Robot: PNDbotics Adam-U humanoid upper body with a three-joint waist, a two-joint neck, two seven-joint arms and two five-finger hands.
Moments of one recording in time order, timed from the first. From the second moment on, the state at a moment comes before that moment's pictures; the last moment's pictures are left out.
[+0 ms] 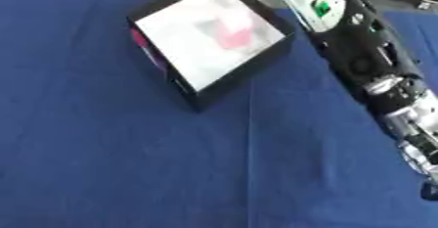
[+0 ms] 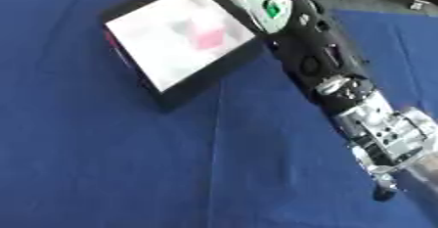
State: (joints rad) left arm -0.26 0.42 0.05 -1.95 0.11 0.13 0.49; right arm -1.08 -0.55 0.26 -1.16 0.60 0.02 0.08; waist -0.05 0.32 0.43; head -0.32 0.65
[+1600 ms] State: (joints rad) left arm -0.22 0.41 0.05 -1.94 0.12 0.14 0.49; right arm -1.13 -0.56 0.14 -1.08 0.66 -0.03 0.14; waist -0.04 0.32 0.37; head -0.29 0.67
